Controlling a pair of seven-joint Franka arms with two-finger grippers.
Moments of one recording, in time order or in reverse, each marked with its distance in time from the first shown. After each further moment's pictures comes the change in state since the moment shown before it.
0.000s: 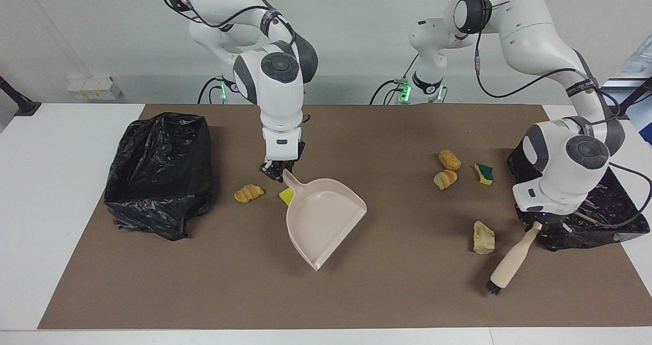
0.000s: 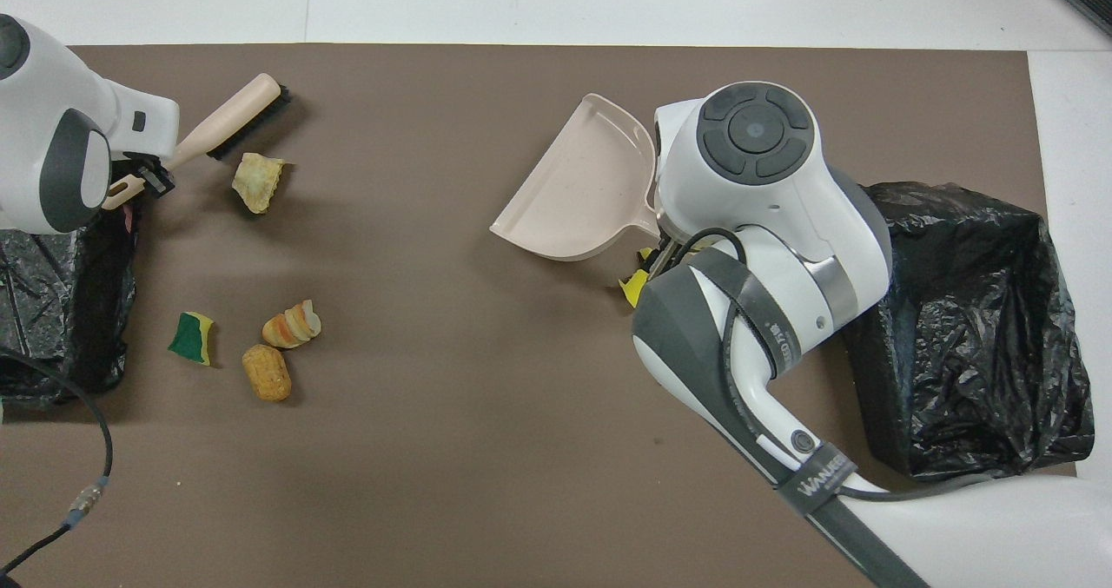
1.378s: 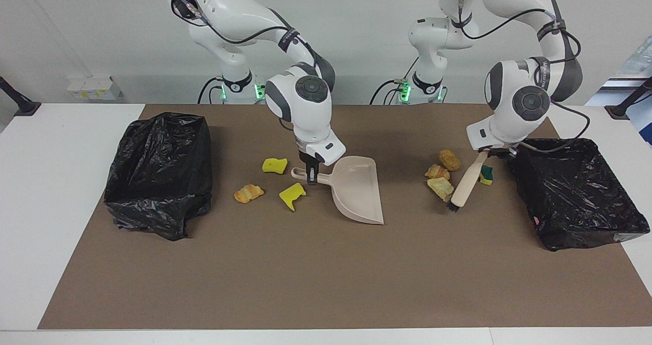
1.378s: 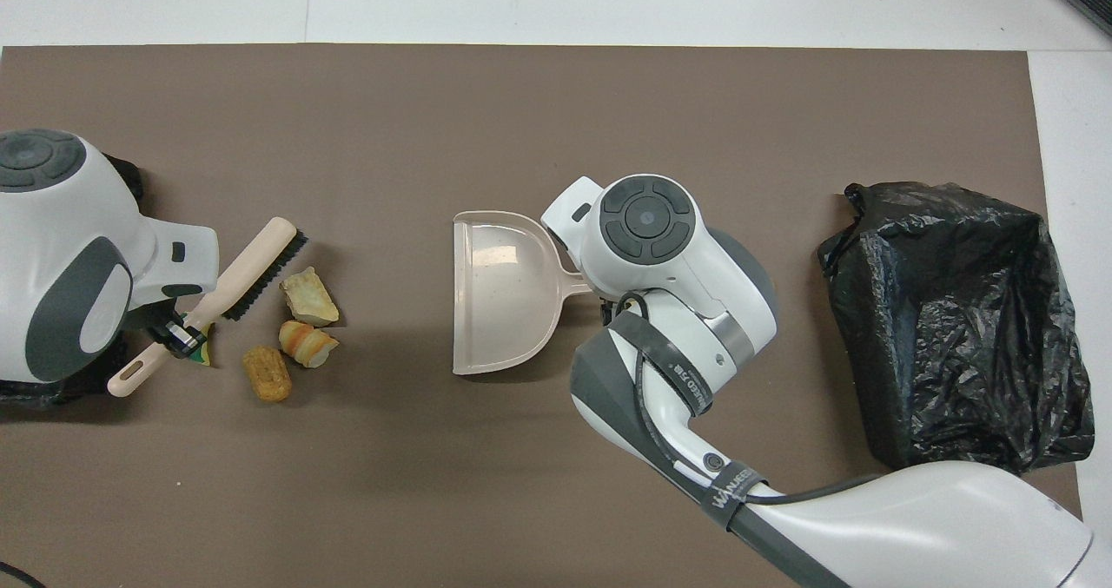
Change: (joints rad) left arm -0.128 -0.485 -0.013 -0.476 -0.001 -0.386 -0.388; right arm 0.051 0.055 0.037 -0.138 -0.007 0.192 -0.462
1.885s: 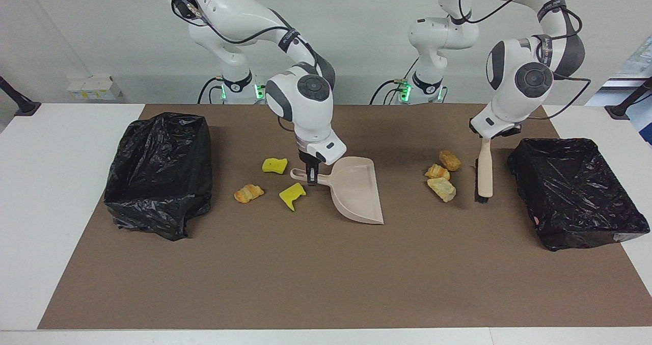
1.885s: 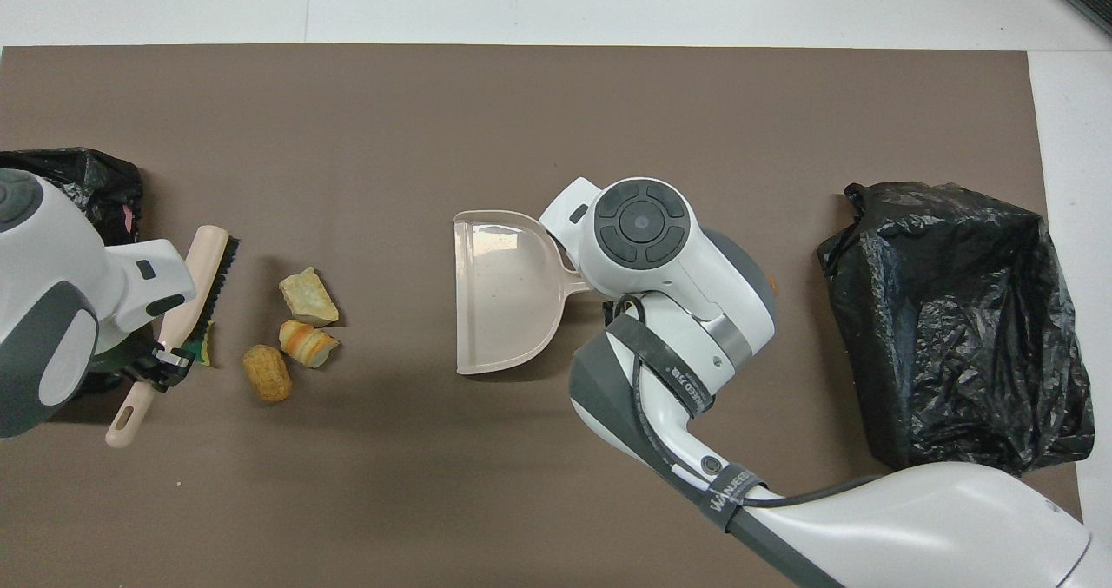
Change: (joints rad) left arm 0.012 -0.125 0.017 -0.132 0.001 -0.005 -0.374; right arm 0.004 0.000 0.000 0.000 -0.026 0.002 -0.004
